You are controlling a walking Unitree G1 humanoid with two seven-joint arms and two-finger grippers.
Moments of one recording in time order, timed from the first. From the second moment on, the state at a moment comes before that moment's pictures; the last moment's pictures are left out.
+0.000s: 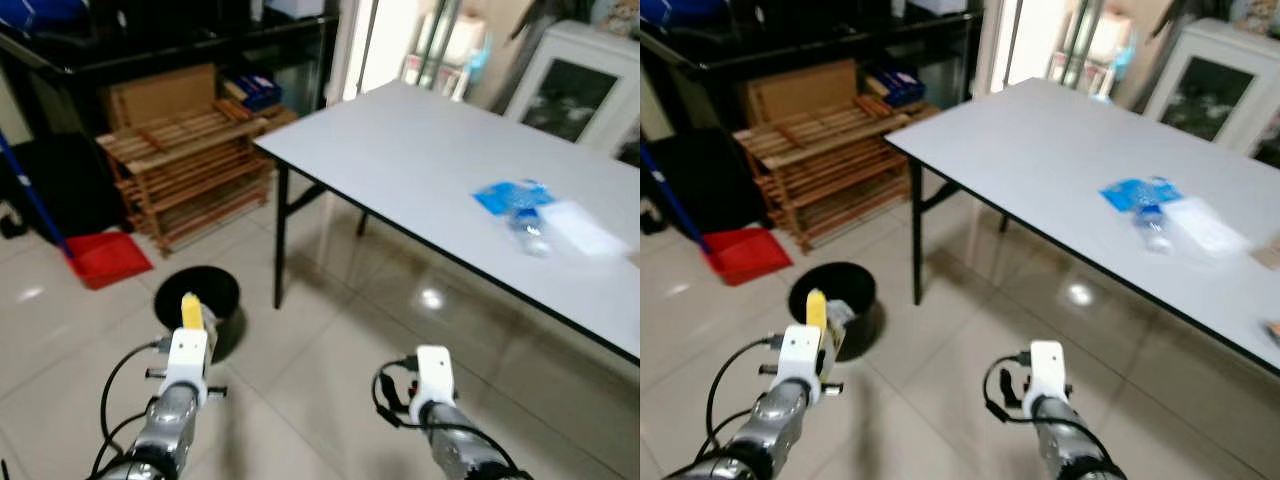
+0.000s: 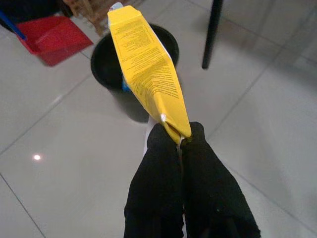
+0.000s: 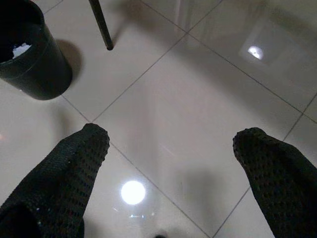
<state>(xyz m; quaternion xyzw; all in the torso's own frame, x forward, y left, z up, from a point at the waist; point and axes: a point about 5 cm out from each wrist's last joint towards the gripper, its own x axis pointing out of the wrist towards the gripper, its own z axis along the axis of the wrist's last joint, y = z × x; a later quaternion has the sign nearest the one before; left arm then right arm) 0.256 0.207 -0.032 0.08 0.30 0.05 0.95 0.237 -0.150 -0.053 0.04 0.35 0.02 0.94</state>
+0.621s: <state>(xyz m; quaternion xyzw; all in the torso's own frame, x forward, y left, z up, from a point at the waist) 0.257 0.206 -0.031 0.08 0.30 0.05 0.95 0.239 -0.153 -0.052 0.04 0.35 0.02 0.94</state>
